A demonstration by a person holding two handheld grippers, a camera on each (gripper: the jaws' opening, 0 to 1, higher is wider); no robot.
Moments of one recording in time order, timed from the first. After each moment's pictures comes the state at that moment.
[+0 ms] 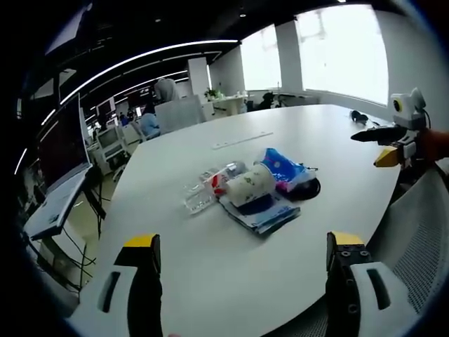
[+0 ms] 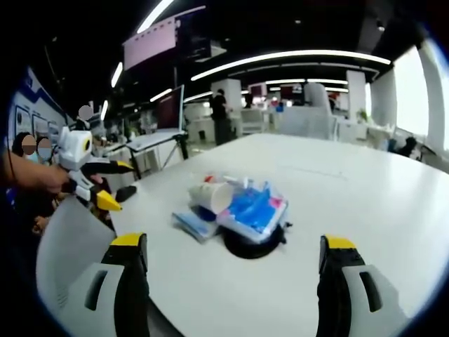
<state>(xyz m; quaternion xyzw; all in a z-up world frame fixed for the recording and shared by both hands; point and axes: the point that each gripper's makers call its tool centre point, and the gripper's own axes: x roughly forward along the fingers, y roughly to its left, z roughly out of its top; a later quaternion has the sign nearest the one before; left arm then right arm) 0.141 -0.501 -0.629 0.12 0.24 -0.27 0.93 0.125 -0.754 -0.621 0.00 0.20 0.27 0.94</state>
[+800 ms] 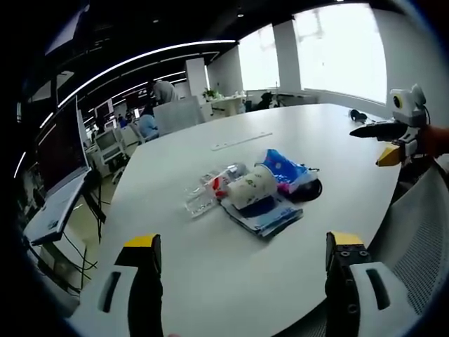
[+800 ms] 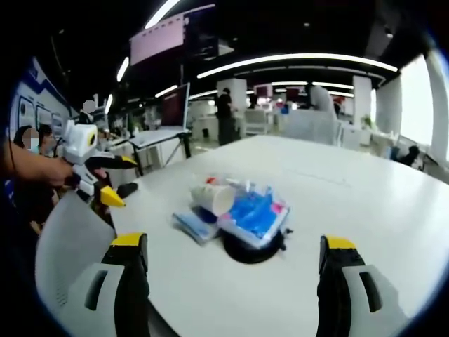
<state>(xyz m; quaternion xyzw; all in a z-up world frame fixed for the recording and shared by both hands) 0.149 -0.501 -0.626 0.12 0.24 -0.27 0.92 0.130 -0.751 -0.615 -0.02 0.20 0.28 0.94</state>
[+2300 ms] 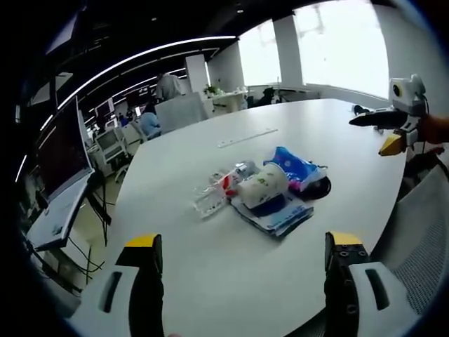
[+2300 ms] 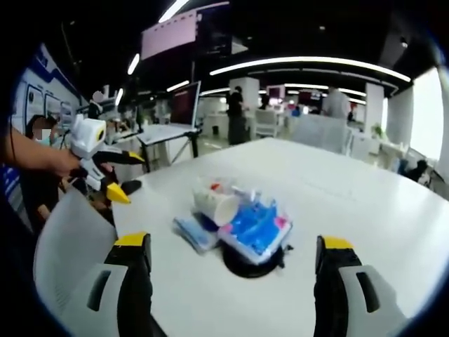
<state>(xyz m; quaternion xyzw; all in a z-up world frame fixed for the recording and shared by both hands) 0.167 -0.487 -0.624 0.13 0.25 -0.26 0.92 0.148 -0.739 -0.598 -0.06 0.20 0.31 0.93</state>
